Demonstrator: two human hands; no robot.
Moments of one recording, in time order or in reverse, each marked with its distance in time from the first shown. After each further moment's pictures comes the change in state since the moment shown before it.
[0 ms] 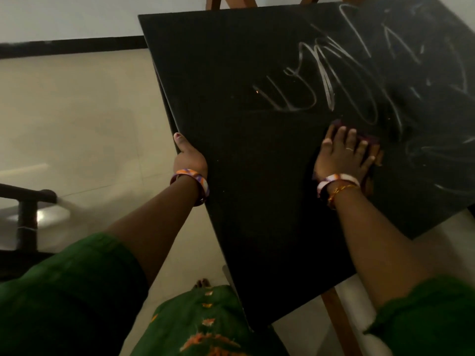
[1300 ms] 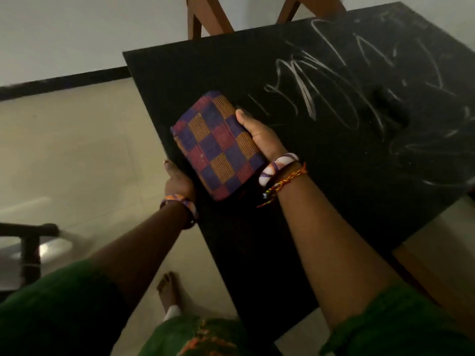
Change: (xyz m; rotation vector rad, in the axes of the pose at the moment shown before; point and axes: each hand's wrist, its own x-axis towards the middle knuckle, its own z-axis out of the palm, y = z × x) left_hand 0.028 -0.013 0.001 0.029 -0.033 0.088; right_hand -0.052 -0.113 -0.051 1.486 -0.874 -0.115
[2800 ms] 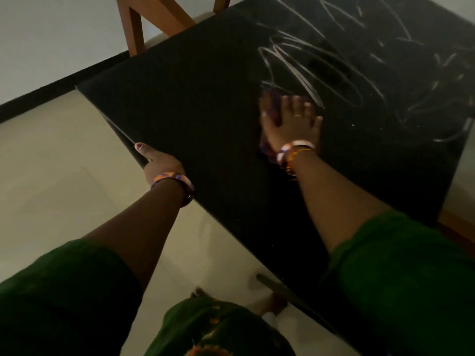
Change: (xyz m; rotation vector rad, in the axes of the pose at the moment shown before) left_hand 0.091 0.118 -0.003 -0.060 0.008 -0.124; right_hand 0.099 0.002 -0.041 -1.375 0.953 0.119
